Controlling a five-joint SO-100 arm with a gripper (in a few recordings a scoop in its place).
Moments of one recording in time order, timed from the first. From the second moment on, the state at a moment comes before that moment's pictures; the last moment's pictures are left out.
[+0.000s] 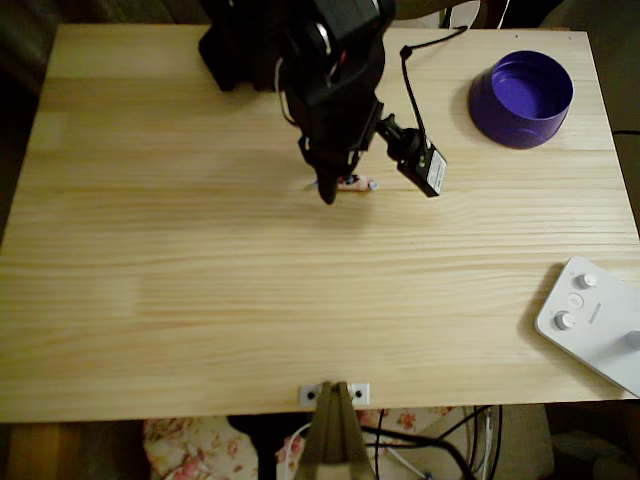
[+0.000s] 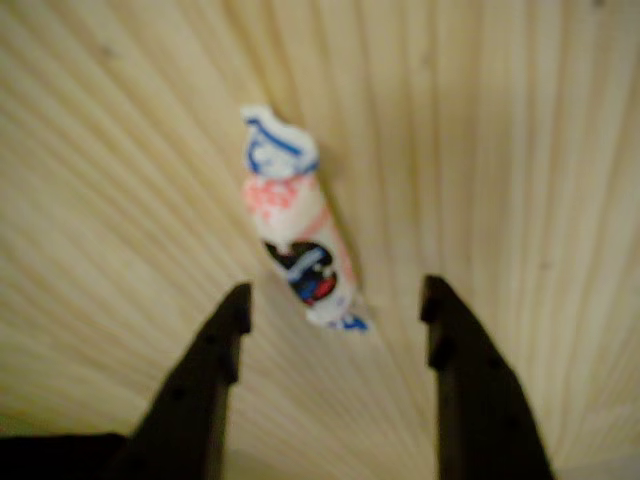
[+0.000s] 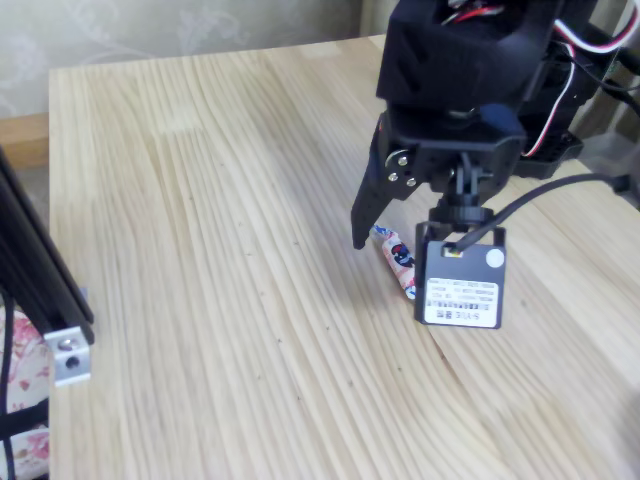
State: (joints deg) arm -33.2 109.1 130.9 58.4 -27.5
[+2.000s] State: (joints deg) arm -46.6 140.6 123.8 82.4 -15.5
